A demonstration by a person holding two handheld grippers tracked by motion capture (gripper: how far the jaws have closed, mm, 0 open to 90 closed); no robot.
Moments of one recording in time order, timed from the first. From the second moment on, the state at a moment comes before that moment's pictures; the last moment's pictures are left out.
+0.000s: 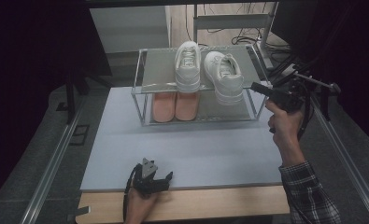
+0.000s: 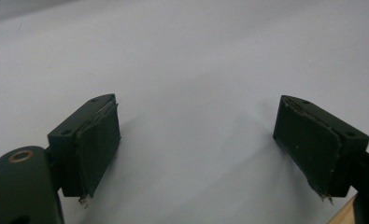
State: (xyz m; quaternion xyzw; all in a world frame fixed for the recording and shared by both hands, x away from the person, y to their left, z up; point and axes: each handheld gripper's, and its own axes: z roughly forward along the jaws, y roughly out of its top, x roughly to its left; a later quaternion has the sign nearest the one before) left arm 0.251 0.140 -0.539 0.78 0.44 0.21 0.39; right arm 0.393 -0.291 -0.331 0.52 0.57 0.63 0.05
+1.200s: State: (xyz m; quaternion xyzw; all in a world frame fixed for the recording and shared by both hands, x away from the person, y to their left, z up) left arm 0.251 0.140 -0.539 0.78 0.44 0.21 0.39; right arm 0.369 -0.250 -0.359 0.48 0.66 0.57 0.08
